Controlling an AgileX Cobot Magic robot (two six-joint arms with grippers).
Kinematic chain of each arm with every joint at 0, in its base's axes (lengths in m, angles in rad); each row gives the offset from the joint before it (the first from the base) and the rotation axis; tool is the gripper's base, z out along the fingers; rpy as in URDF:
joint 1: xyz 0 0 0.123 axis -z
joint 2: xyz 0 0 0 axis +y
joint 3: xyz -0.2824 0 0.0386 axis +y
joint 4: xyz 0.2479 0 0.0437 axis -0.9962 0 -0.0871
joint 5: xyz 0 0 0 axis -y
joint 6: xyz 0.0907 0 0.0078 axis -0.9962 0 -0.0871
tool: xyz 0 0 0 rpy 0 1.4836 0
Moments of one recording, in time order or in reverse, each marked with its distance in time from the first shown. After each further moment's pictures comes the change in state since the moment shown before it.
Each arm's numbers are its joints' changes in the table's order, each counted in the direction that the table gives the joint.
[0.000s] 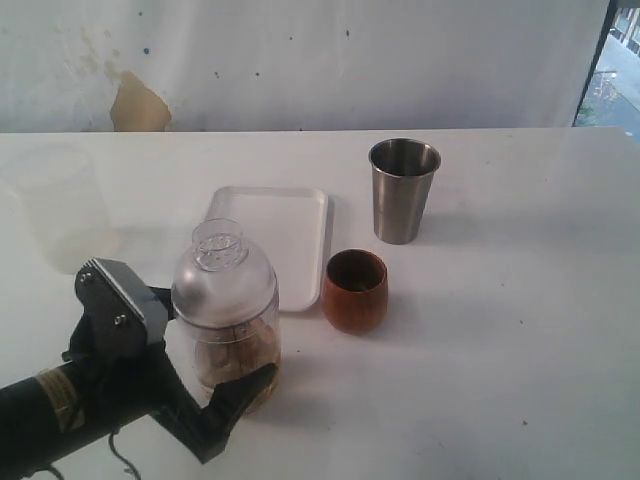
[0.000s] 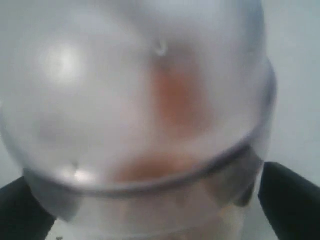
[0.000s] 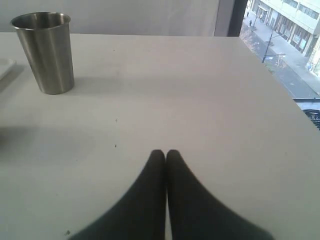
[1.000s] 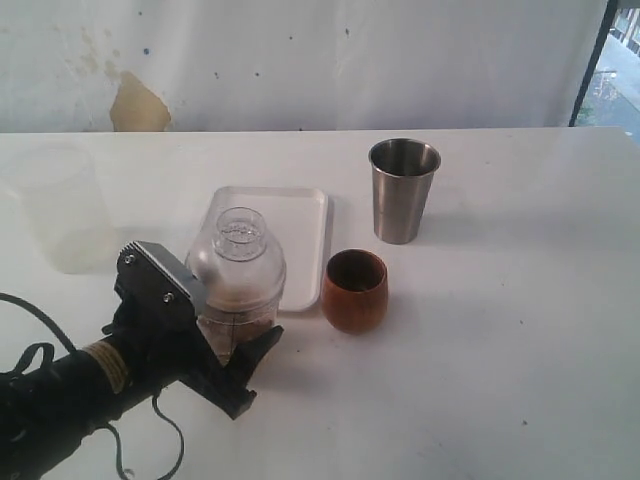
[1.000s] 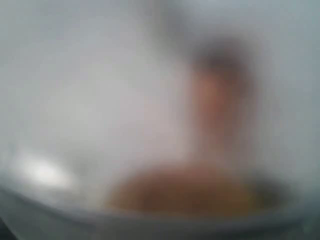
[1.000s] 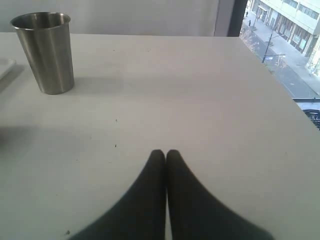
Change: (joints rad) left arm 0.000 0.150 -0.132 0.132 0.041 -0.143; right arm 0.000 0.000 0.000 0.000 0.000 0.000
